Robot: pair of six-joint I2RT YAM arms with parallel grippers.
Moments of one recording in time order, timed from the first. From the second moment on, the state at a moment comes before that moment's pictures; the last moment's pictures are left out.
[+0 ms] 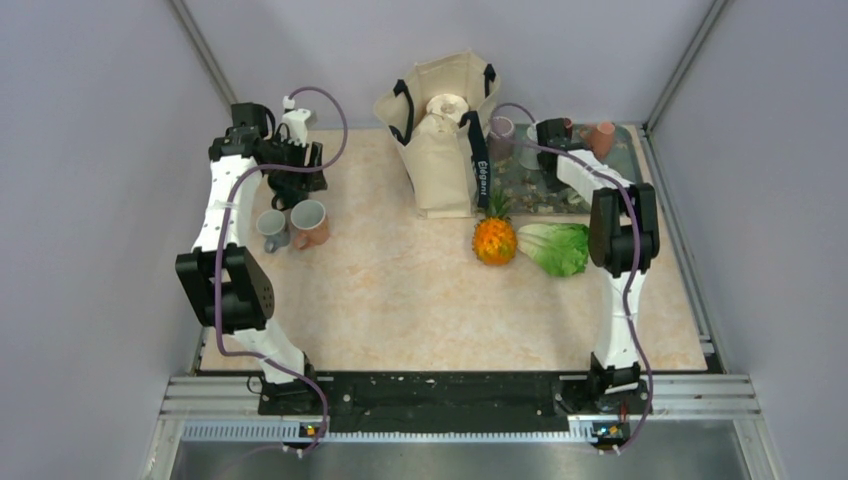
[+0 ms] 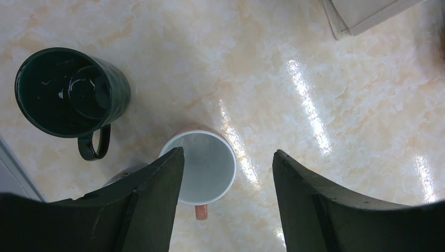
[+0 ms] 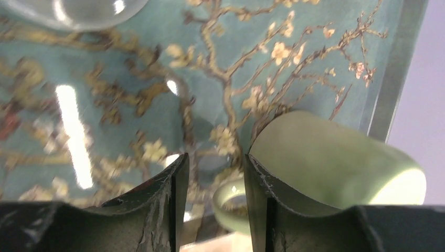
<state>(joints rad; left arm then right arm) 0.13 1.73 1.69 -0.90 0.46 0.37 0.16 2.22 1.77 -0.54 0.45 -0.10</state>
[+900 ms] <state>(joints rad) 0.13 1.73 1.66 -0.90 0.47 0.37 0.17 1.82 1.14 -0.06 0.69 0.97</state>
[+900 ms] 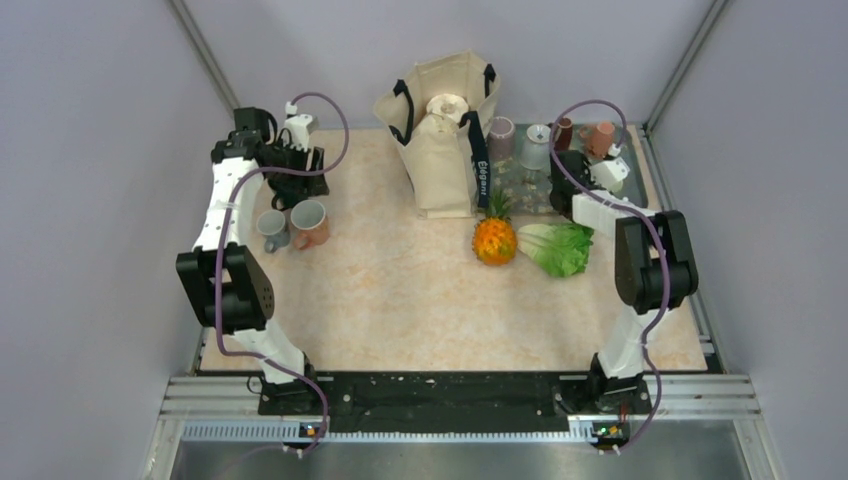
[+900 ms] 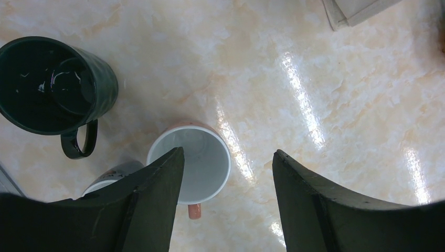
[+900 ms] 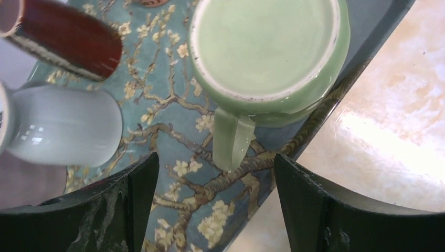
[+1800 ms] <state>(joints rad) 0.13 1.71 1.65 -0.90 0.47 0.39 0.05 1.92 1.20 -0.11 0.69 0.77</state>
